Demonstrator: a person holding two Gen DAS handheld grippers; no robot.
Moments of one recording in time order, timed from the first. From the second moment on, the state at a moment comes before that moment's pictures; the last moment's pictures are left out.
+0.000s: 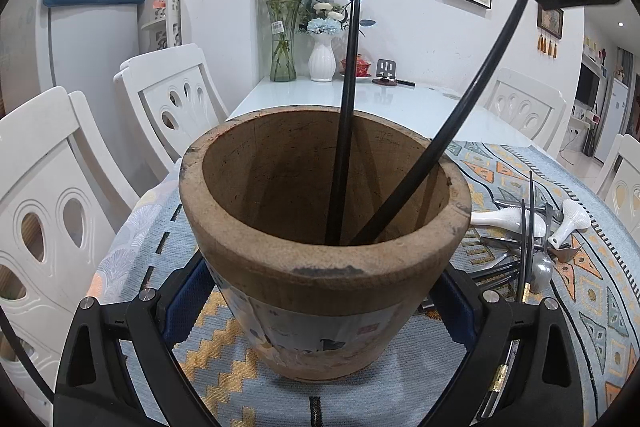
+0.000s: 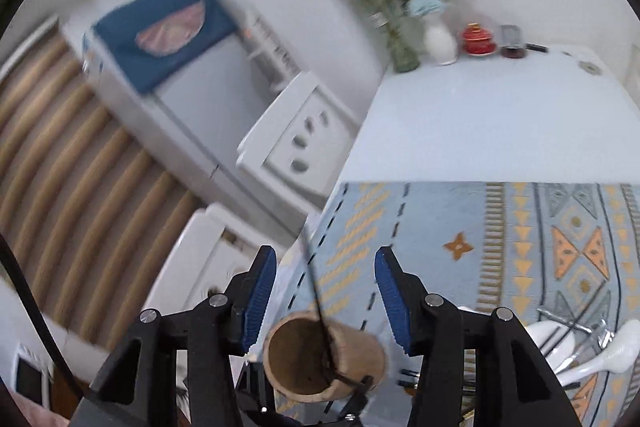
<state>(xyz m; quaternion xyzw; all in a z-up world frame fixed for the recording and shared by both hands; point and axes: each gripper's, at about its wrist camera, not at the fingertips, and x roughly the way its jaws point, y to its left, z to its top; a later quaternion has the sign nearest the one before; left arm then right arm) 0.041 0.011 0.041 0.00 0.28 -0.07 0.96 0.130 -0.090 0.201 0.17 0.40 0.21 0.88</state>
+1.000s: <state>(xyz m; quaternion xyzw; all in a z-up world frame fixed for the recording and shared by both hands) 0.043 0.013 0.041 0.01 0.29 -0.07 0.96 0.095 -0.207 0.015 0.36 0.61 0.01 0.71</state>
